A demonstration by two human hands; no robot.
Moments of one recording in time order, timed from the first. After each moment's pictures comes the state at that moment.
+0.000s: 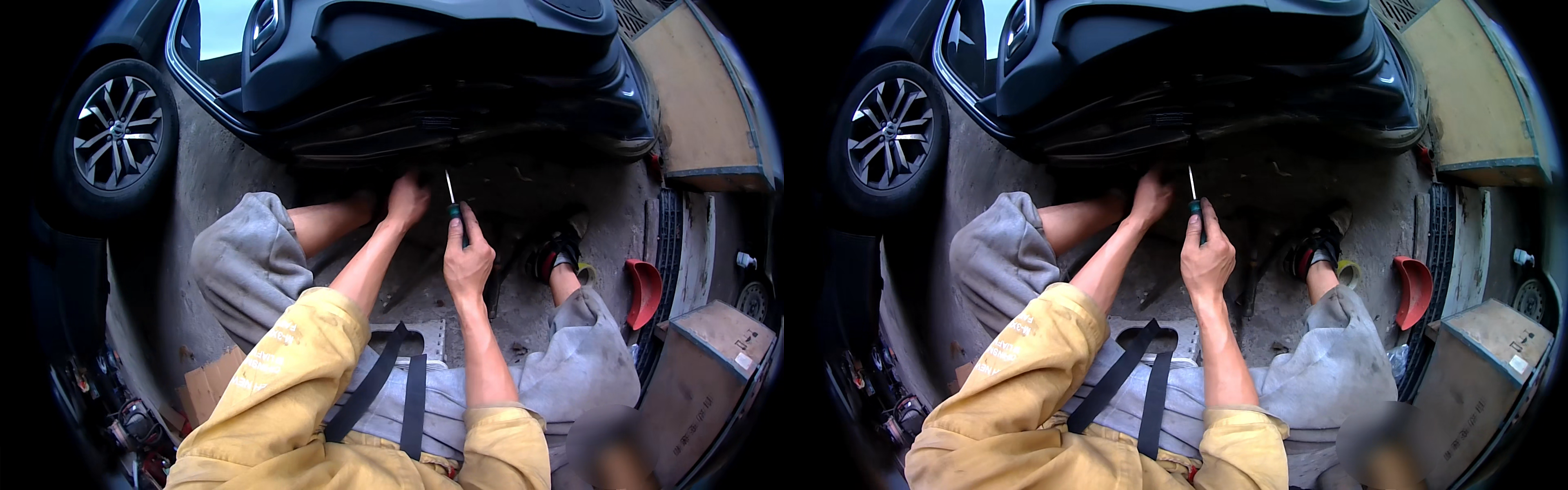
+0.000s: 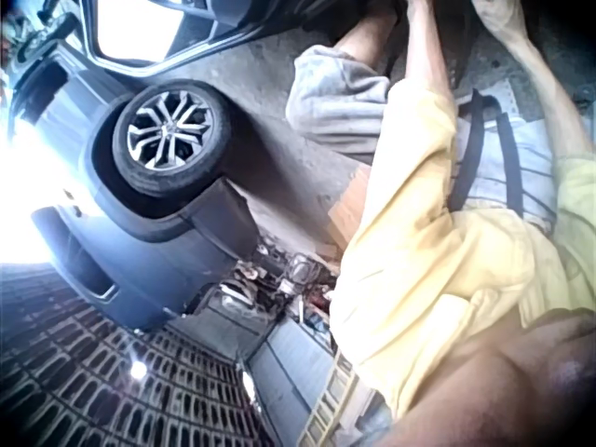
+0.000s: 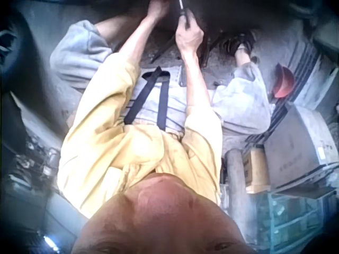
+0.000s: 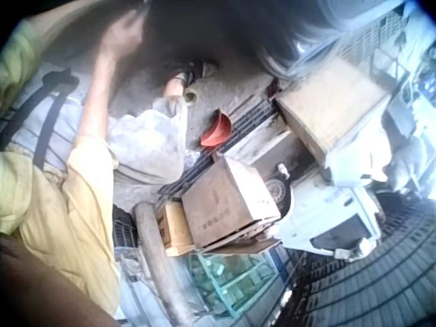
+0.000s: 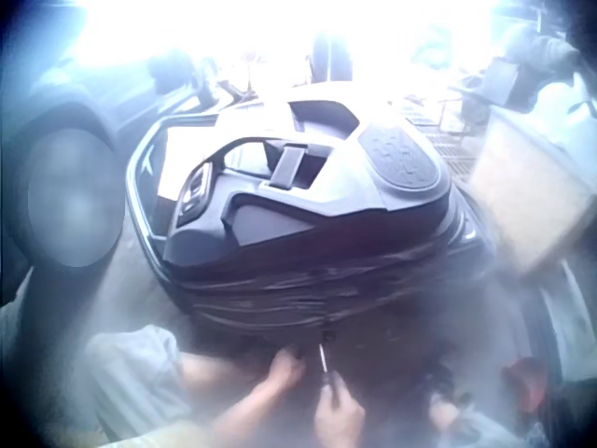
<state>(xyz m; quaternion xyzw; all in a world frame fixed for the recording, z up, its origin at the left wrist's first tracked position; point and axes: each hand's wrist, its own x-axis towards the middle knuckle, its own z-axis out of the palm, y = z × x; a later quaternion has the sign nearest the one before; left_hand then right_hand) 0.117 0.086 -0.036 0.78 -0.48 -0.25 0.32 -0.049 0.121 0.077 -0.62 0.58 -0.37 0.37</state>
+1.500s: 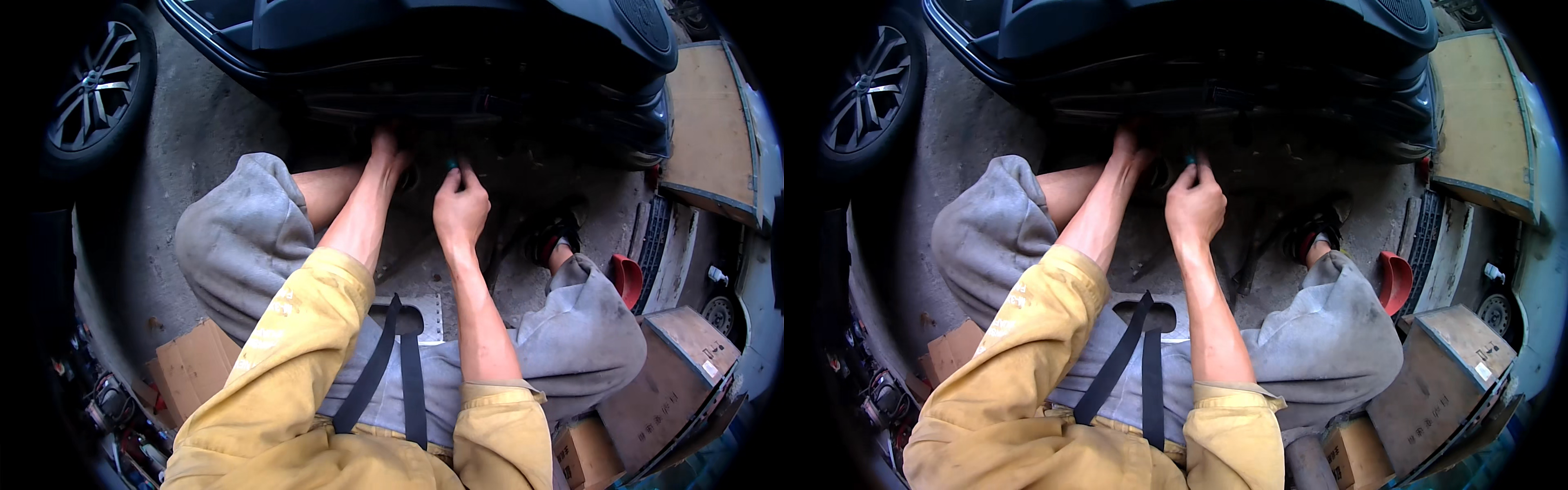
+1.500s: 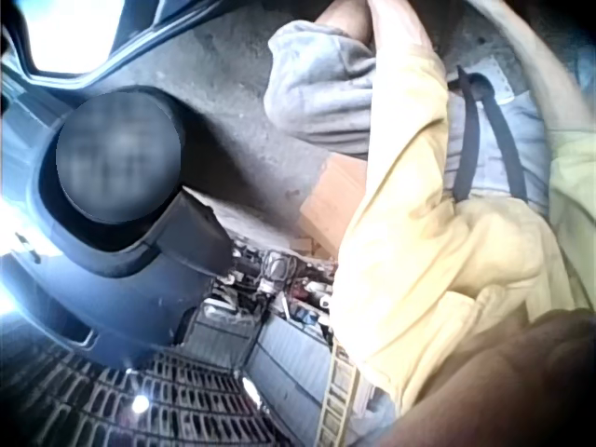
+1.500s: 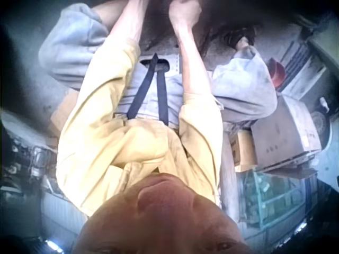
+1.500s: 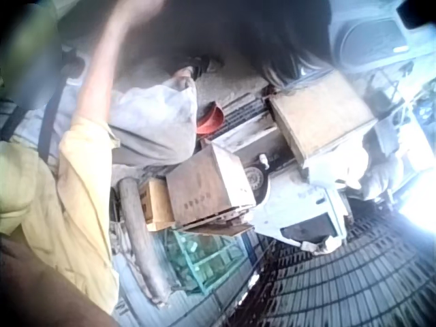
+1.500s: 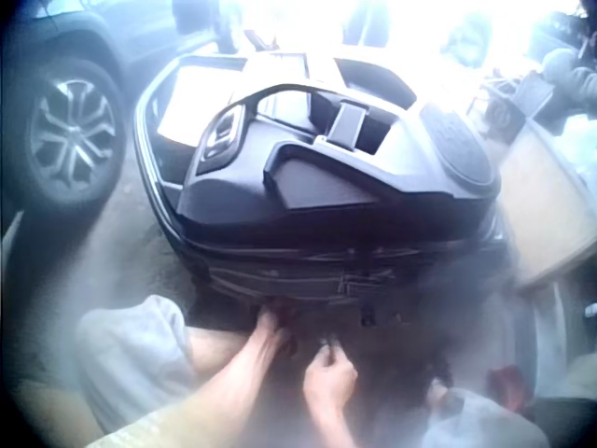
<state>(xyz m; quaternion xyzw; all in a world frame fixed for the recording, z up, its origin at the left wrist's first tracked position) 0.197 0.070 -0.093 0.29 0.10 -0.60 0.74 0.038 0.102 0.081 -0.61 0.68 -0.22 0.34</state>
